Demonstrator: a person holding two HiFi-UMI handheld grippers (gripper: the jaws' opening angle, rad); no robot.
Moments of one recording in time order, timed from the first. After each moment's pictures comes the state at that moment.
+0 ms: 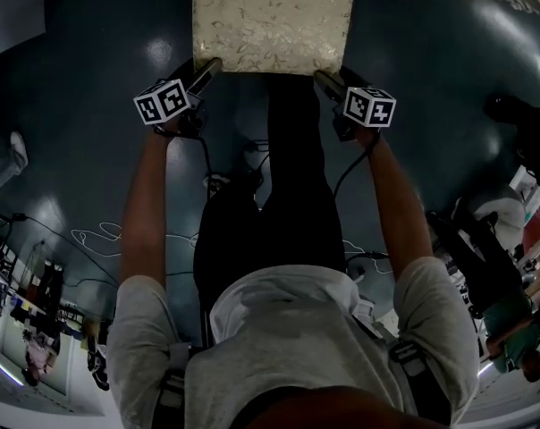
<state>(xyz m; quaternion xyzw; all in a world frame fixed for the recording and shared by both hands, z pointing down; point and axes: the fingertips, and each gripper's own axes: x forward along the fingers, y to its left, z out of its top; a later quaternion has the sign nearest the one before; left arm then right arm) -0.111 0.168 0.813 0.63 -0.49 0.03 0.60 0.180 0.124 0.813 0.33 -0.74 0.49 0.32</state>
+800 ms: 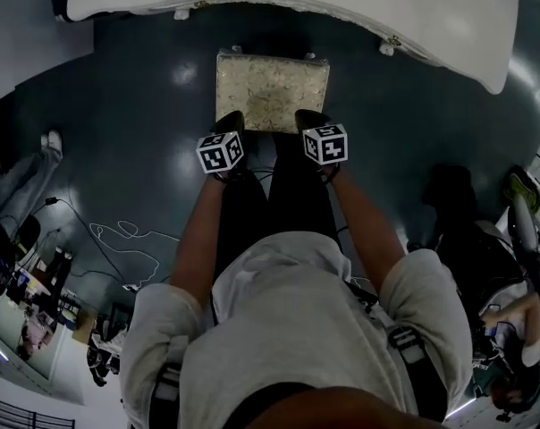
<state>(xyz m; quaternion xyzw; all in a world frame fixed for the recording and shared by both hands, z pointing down) -0.062 0.089 0.648 0.55 -0.60 0.16 0.55 0.092 0.038 0.649 0.23 -0.78 0.42 0.40</state>
